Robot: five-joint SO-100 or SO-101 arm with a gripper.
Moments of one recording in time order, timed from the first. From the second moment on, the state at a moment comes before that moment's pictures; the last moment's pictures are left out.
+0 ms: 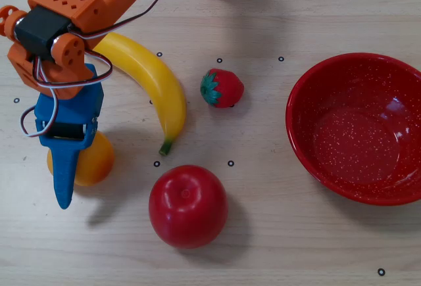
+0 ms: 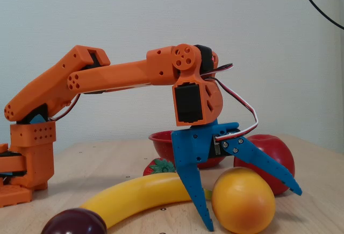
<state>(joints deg) -30.3 27.0 19.2 89.2 32.9</state>
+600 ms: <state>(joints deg) -30.3 27.0 19.2 87.6 34.3</state>
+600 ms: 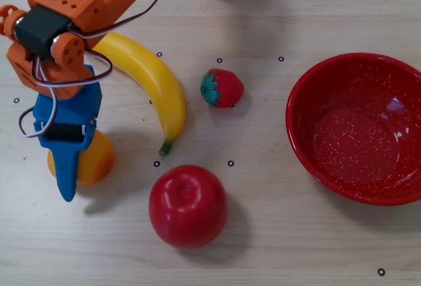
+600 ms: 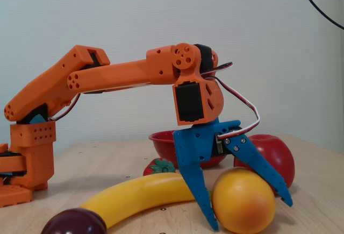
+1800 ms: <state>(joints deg) -31.4 32.4 14.5 103.1 35.1</state>
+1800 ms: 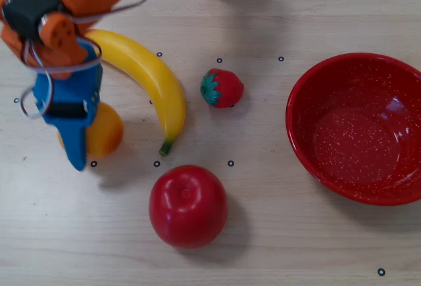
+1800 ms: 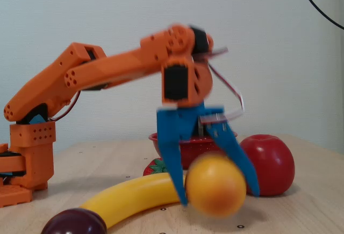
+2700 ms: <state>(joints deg) 4.1 99.8 53.2 99.2 3.9</state>
